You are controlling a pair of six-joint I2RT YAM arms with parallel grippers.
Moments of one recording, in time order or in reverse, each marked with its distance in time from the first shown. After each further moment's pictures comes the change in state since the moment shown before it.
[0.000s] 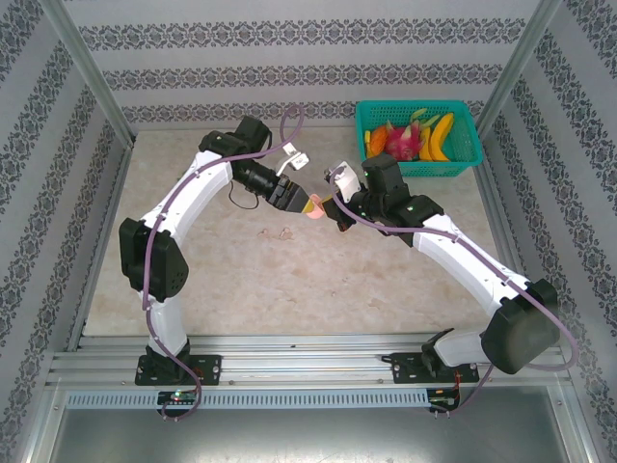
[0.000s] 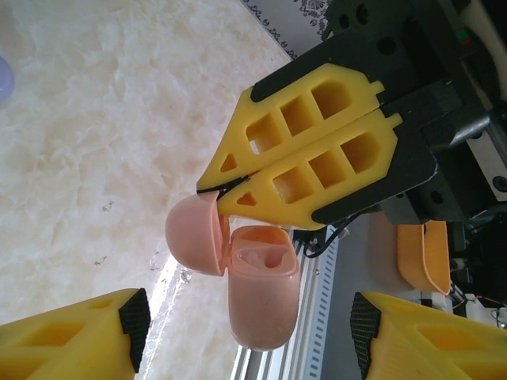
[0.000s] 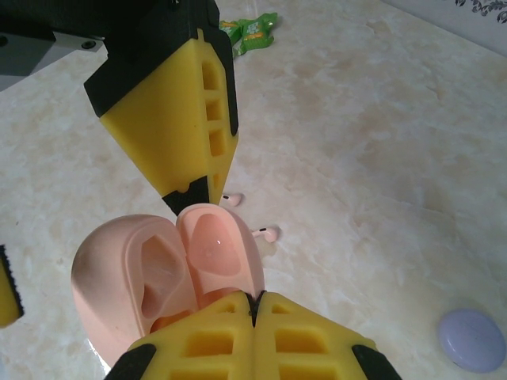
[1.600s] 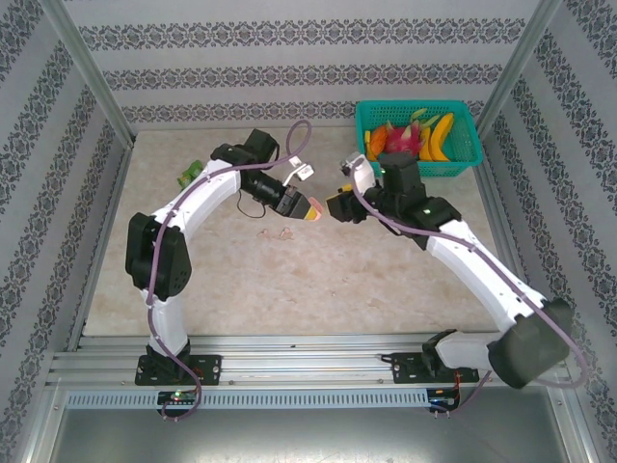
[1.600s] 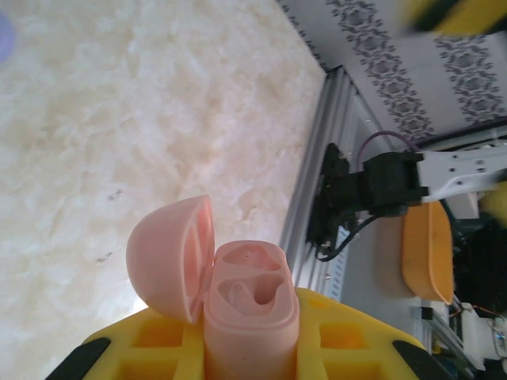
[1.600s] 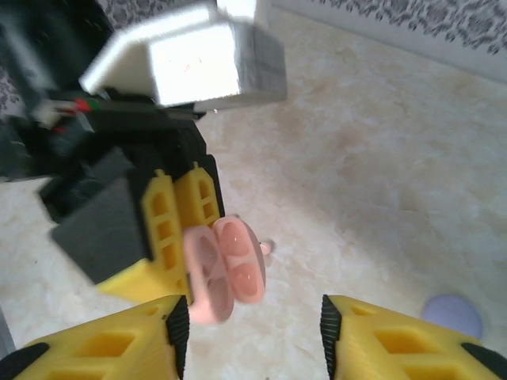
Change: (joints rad) left arm -0.018 0.007 -0.156 0.177 -0.031 -0.092; right arm -0.064 -0.121 -0.015 -0.014 -0.017 0.109
